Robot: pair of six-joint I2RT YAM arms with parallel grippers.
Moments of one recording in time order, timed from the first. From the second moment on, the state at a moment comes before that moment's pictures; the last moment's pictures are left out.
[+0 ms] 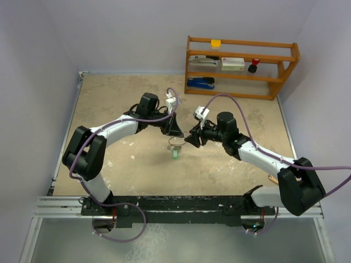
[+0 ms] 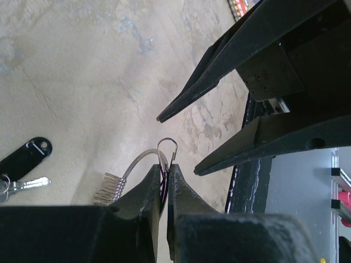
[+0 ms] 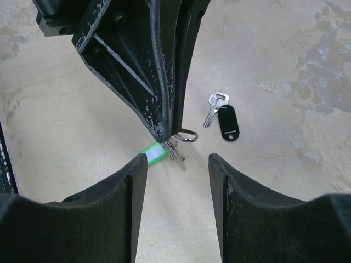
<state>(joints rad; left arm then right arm) -0.50 1.72 1.10 -0.08 0.92 -0.17 0.52 1.31 0.67 0.22 -0.54 -0.09</state>
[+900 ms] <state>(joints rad) -0.50 1.72 1.08 0.04 0.96 -0.28 0.52 1.41 0.67 0.33 -0.60 -0.09</state>
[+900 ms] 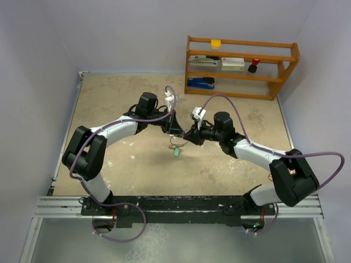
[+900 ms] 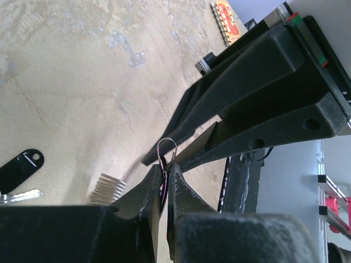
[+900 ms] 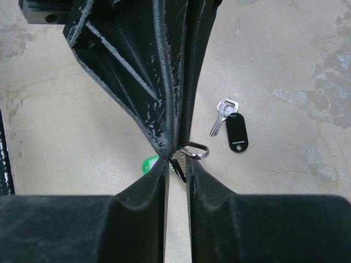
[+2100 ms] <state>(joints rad) -0.49 1.75 1.06 -0.01 0.46 -0.39 0.52 1.60 0.70 0.28 -0.62 0.24</state>
